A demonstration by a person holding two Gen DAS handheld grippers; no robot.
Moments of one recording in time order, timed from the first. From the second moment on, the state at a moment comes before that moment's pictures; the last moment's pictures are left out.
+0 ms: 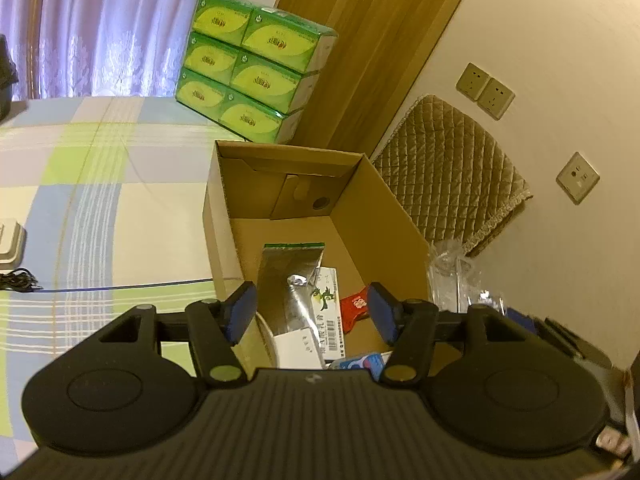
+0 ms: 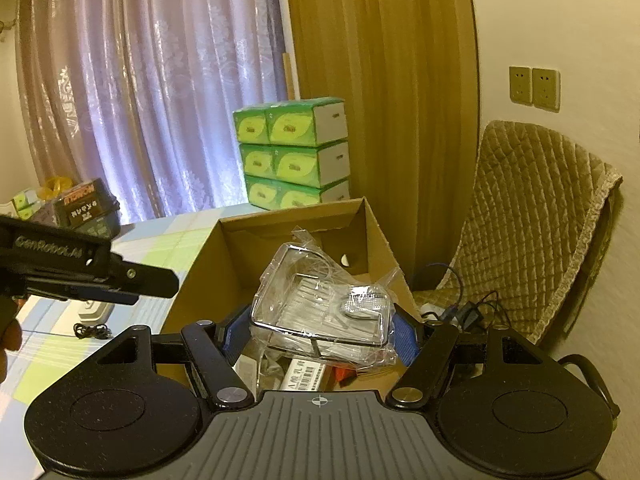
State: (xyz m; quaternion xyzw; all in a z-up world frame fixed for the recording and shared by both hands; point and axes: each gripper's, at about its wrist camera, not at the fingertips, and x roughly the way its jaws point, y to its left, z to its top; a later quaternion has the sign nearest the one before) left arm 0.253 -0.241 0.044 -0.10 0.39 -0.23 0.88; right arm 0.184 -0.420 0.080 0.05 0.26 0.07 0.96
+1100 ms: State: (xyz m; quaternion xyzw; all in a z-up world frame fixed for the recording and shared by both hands) left arm 0.233 -0.196 0.030 -0.10 0.39 -0.20 0.89; right arm 0.251 -0.407 0.083 0.03 0.30 0.10 0.95
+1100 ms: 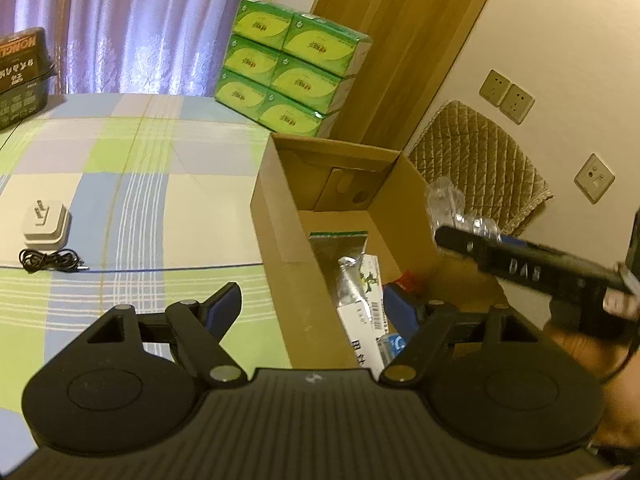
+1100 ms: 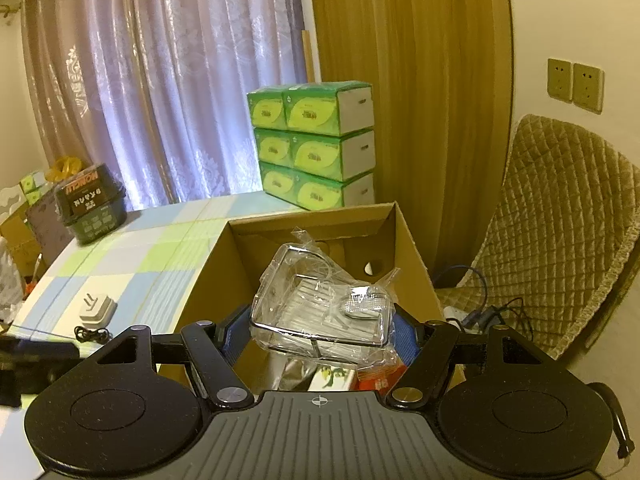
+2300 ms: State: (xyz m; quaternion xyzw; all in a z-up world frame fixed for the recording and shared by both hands) left arm 0.157 -0.111 0.015 -0.09 0.38 -0.14 0.91; right arm 0.116 -0.383 0.074 0.13 0.32 0.10 0.93
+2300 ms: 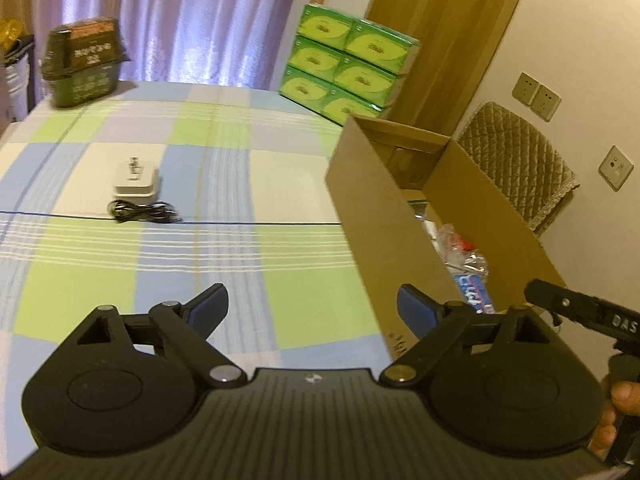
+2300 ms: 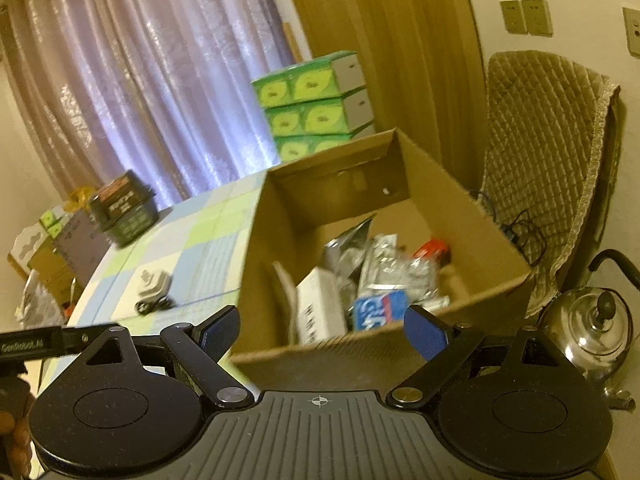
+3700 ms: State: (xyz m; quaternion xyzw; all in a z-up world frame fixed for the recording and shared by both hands) left arm 0.160 0.042 -0.036 0.00 0.40 -0.08 0.91; right arm 0.149 -0.188 0.032 -0.04 0.39 0.27 0.88
